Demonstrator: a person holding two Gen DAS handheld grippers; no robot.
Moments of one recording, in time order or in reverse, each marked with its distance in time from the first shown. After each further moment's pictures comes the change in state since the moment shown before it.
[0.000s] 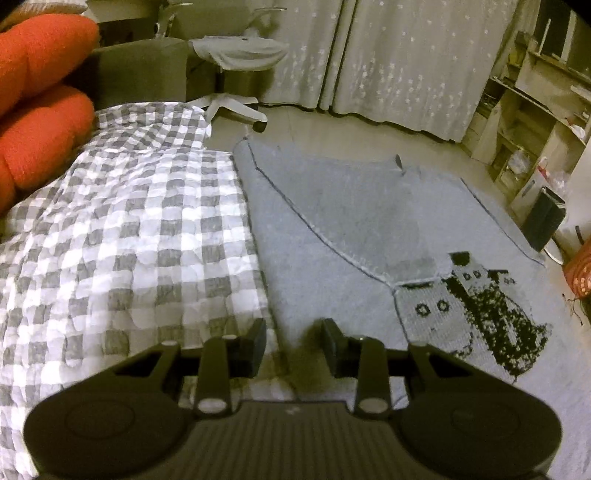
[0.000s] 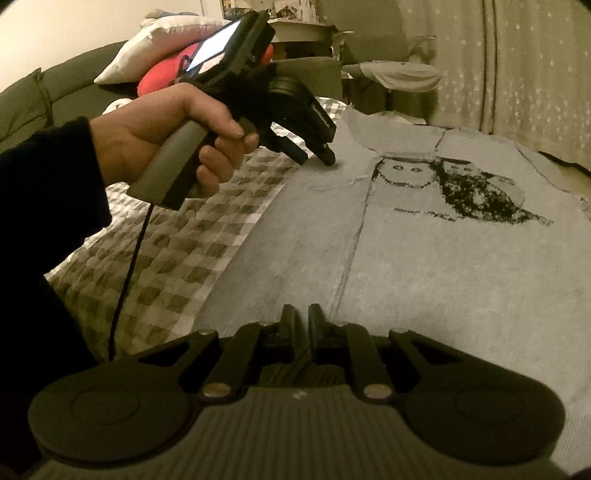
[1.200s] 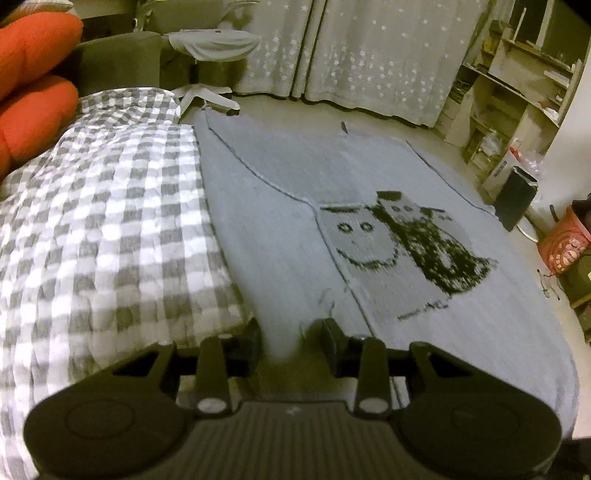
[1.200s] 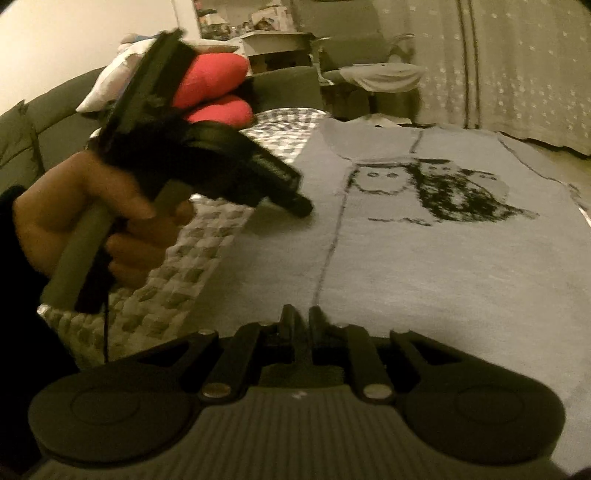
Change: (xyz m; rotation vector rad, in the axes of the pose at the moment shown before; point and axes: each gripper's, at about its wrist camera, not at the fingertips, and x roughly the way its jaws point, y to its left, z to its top) left arm -0.042 -0.033 -0.055 0.019 0.031 -0.070; right arm -0.003 -0.029 0.005 0.104 -0.034 -0.014
